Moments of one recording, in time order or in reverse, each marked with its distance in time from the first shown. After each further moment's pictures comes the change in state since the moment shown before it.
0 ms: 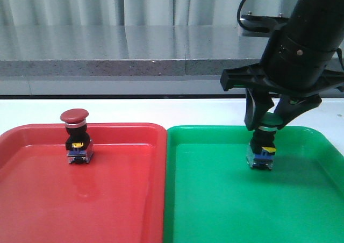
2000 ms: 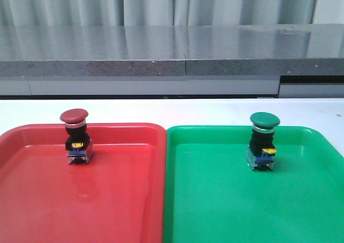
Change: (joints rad) left arm 0.000 0.000 0.000 0.000 0.000 0.000; right arm -0.069 -1.241 0.440 -0.245 0.145 0.001
